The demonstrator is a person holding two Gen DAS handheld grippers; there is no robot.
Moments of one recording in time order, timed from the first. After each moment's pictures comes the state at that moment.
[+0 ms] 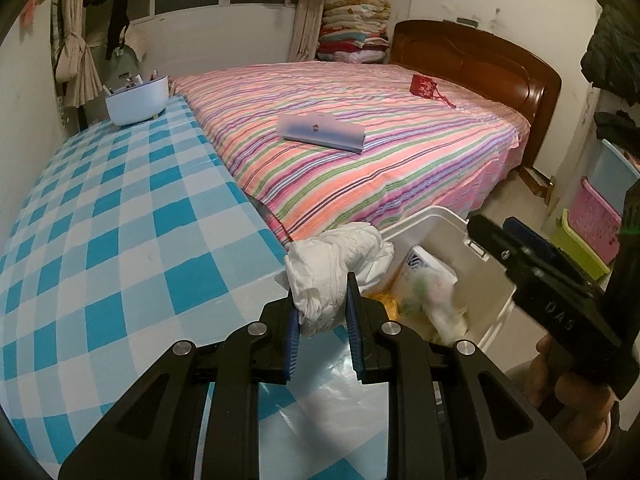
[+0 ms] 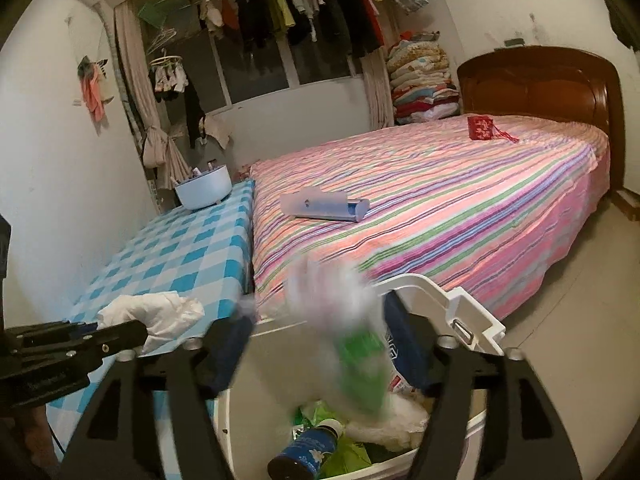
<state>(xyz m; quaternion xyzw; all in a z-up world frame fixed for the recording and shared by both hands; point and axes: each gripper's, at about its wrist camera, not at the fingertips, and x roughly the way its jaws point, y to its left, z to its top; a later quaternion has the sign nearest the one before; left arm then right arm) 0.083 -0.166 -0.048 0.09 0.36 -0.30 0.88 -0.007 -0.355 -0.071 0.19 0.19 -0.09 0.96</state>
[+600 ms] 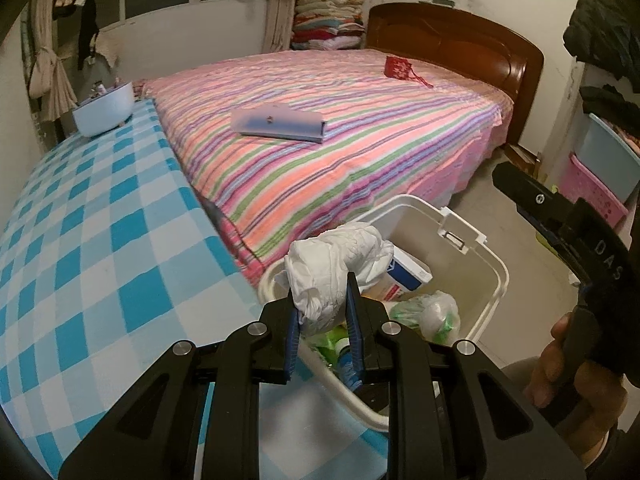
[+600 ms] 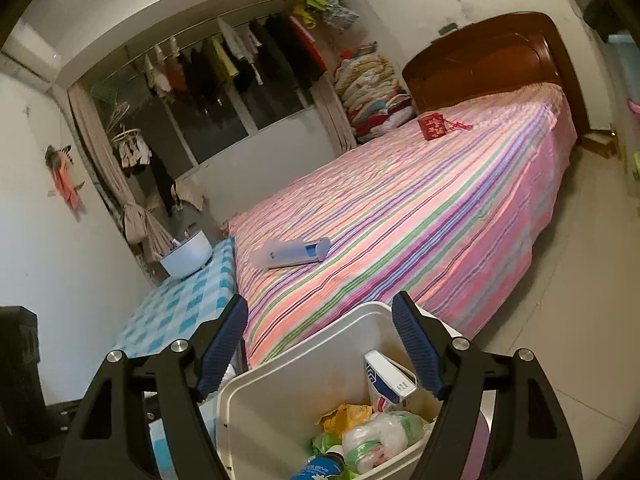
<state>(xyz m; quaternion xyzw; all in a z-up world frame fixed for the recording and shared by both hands) 0.083 -0.216 -0.059 0.12 0.37 -0.33 0.86 -0.049 -0.402 -0.050 0.29 0.13 -0.14 0.94</state>
